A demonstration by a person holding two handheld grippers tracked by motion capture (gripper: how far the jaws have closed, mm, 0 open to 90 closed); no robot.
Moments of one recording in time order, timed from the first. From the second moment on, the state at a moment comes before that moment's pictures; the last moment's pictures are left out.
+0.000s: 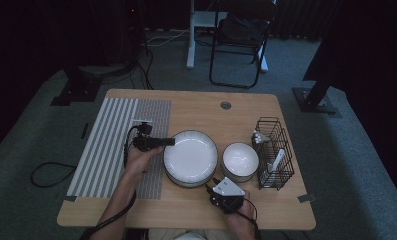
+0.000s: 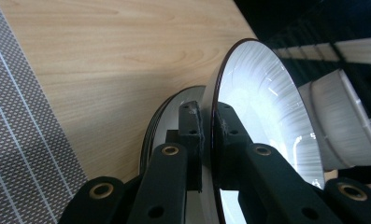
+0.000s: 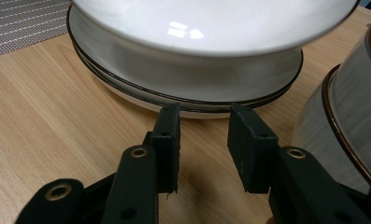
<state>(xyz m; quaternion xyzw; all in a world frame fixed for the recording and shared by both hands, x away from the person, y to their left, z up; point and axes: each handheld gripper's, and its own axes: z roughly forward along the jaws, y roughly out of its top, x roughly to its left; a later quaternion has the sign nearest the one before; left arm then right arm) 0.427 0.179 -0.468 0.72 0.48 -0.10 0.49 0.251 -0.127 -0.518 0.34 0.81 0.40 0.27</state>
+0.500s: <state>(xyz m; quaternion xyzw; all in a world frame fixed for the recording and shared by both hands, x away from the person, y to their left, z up) 0.427 0.225 -0.452 0.68 0.51 -0.06 0.52 0.251 -0.125 -0.519 0.34 0.81 0.40 0.27</state>
